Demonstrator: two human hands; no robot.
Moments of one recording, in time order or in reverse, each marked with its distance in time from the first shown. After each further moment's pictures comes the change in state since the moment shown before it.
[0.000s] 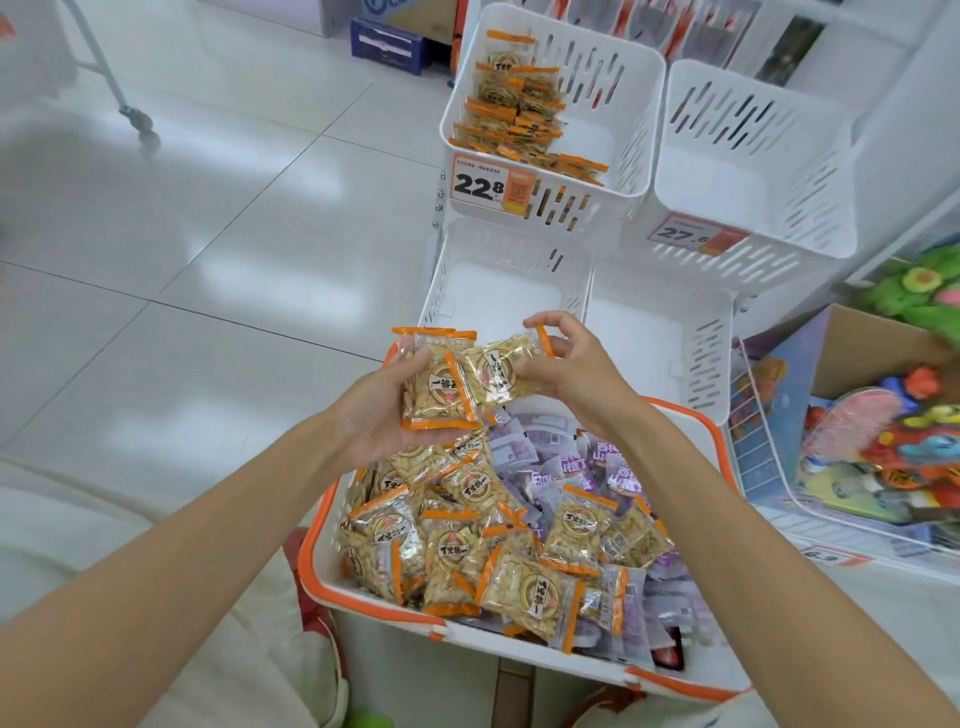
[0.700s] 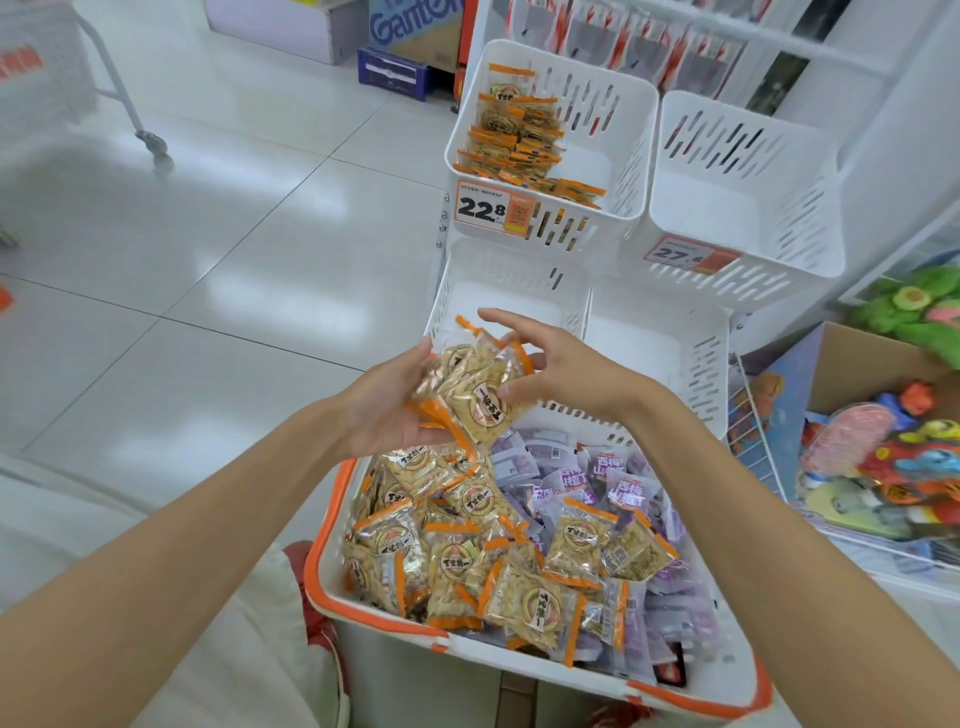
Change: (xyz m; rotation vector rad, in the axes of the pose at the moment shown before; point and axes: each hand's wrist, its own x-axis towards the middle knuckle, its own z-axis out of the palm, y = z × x) left_hand -0.016 0.026 0.022 0.217 -0.030 -0.051; right_hand -0.004 -0.044 0.004 -0.511 -0.350 -0.081
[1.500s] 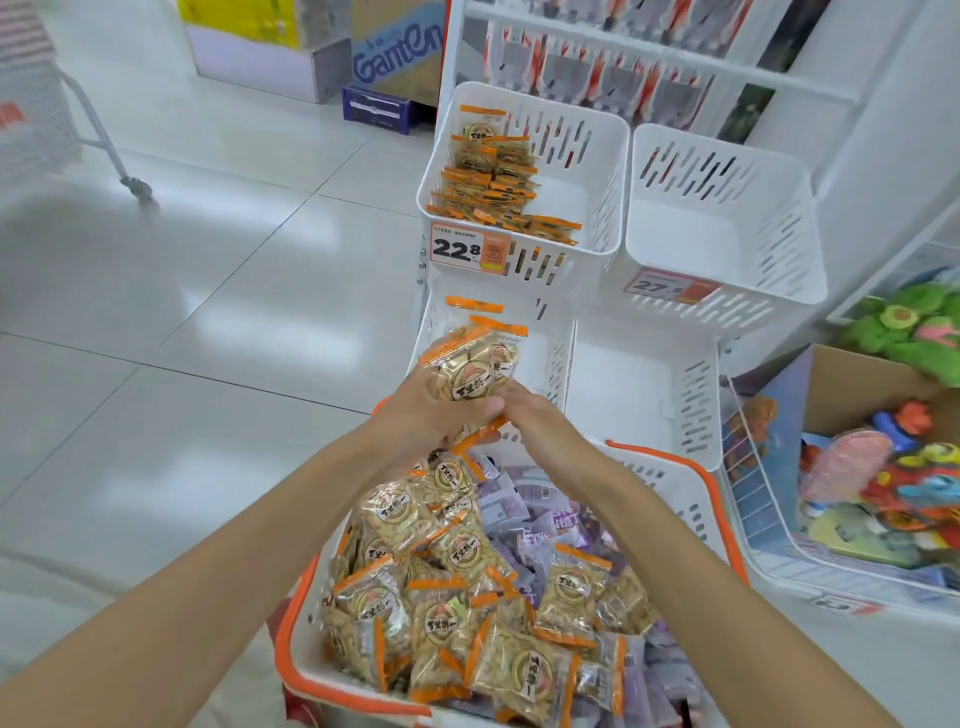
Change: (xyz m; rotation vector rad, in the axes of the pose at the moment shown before) left_hand 0.030 0.019 0.042 0.296 -0.011 0.362; right_hand 0.004 0.019 0.018 0.258 0.243 0.126
